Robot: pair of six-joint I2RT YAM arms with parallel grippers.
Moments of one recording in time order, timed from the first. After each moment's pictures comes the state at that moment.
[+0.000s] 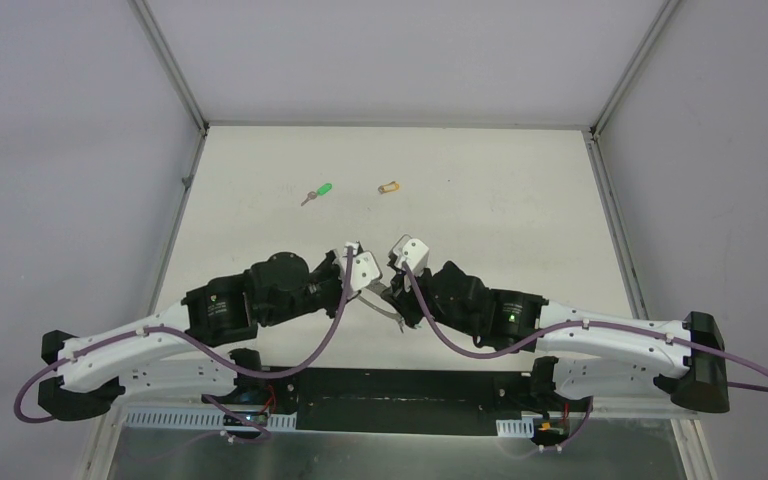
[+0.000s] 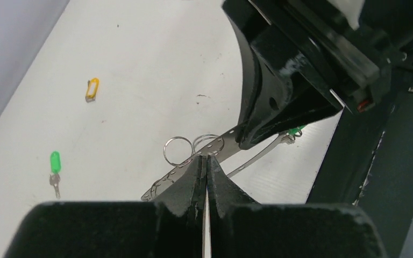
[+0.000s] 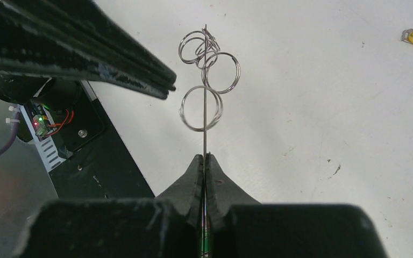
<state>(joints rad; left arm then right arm) -1.23 0.78 0.91 -0.42 -0.20 0.23 1.31 1.06 0.83 -0.16 0.26 0.22</state>
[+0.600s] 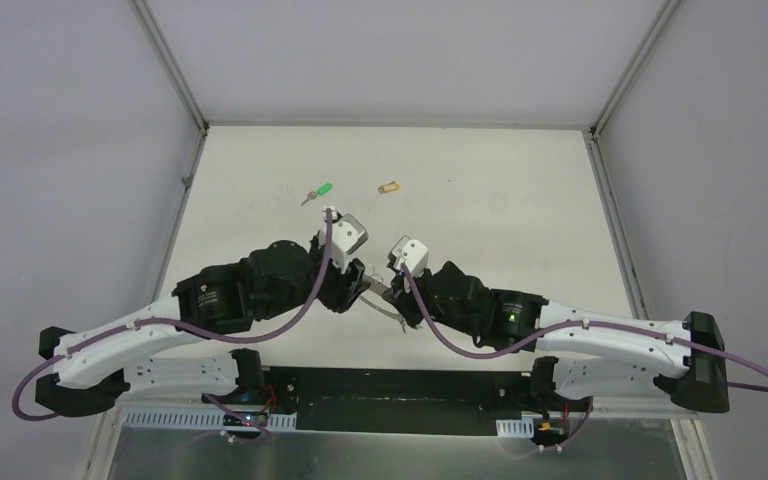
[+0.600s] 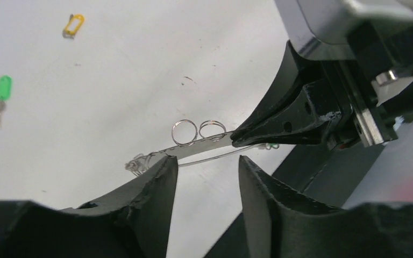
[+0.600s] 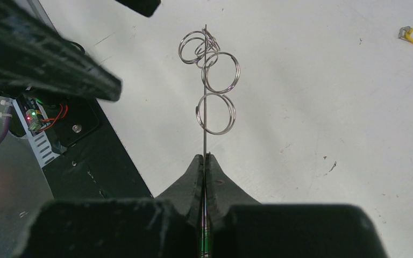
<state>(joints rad) -1.23 0.87 1.10 -0.62 -0.32 -0.16 1.31 1.06 0.83 -0.19 0.26 0.20</state>
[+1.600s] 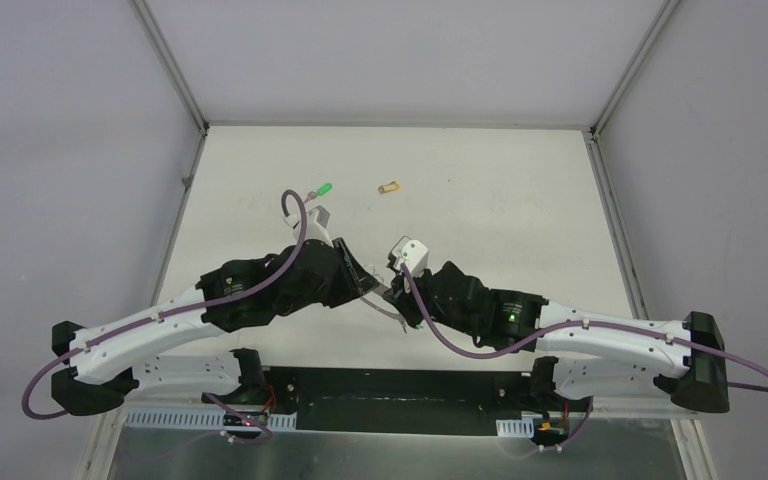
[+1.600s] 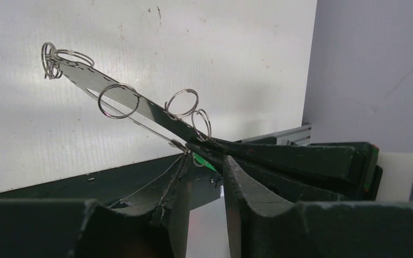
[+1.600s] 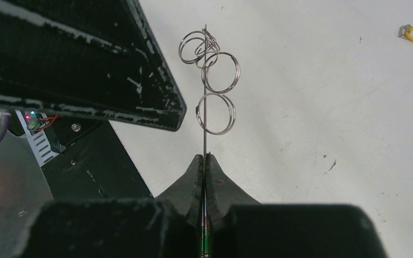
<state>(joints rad) -1.19 0.94 1.10 -0.74 -0.38 -1.25 1.31 1.06 0.83 -0.19 0.26 0.20</state>
